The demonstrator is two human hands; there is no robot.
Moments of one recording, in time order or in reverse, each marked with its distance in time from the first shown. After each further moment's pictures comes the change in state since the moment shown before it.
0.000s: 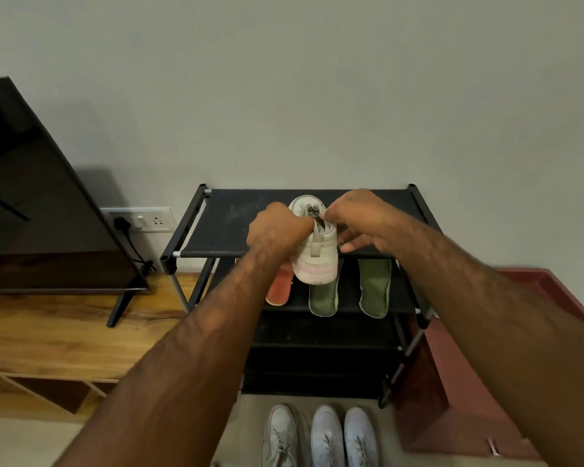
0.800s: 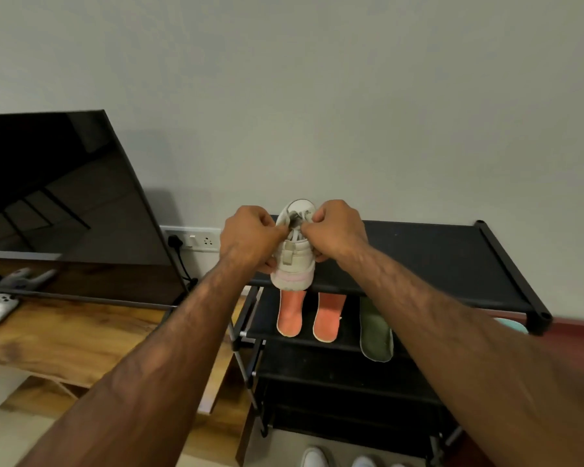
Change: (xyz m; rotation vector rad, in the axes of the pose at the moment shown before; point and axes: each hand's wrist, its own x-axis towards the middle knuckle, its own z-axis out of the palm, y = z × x) left_hand 0.044 -0.078 -0.100 -0.164 0.271 0.091; right_hand 0.064 -0.065 0.120 -0.184 0.252 -0.329
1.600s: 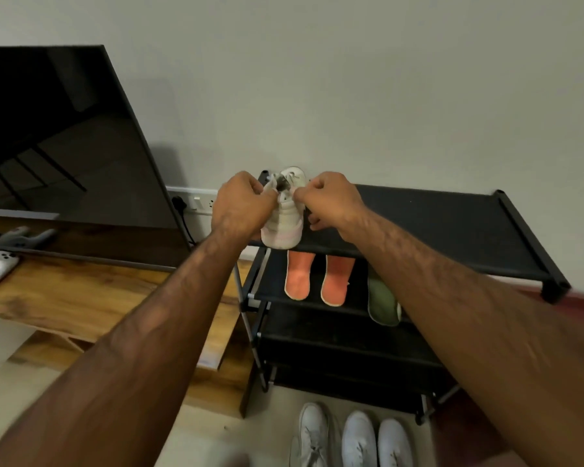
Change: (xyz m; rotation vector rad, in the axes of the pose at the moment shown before) left_hand -0.003 -0.038 -0.011 -0.005 0.101 -0.033; right_hand -0.022 -0.009 0.023 0.141 -0.161 0.080
